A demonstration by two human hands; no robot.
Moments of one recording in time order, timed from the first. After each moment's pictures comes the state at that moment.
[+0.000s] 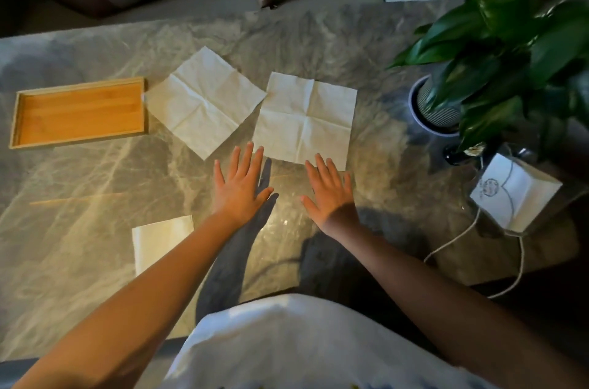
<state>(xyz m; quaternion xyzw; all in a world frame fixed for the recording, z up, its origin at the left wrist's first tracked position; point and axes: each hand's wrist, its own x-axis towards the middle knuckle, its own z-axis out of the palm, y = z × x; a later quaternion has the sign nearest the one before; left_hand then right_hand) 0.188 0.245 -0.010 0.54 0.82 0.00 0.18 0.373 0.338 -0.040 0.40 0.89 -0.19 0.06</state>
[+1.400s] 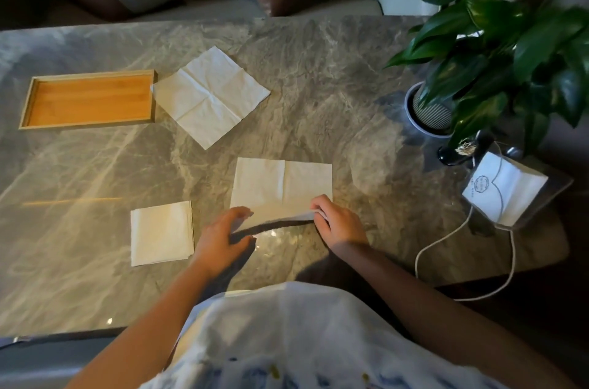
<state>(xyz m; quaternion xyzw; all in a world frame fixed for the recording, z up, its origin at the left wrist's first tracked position) 0.219 0.130 -0.041 0.42 0.81 0.25 0.33 0.428 0.297 -0.033 0.35 0.87 -0.34 -0.09</state>
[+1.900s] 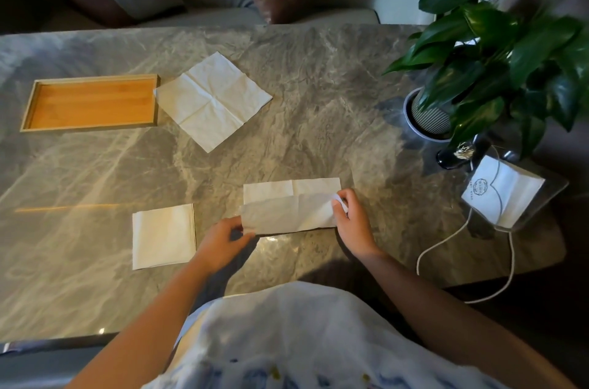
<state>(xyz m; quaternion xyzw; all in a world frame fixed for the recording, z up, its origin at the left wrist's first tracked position) 0.210 0.136 -0.042 0.40 0.78 0.27 0.41 0.426 0.308 -0.035 0.53 0.68 -0.49 -0.14</state>
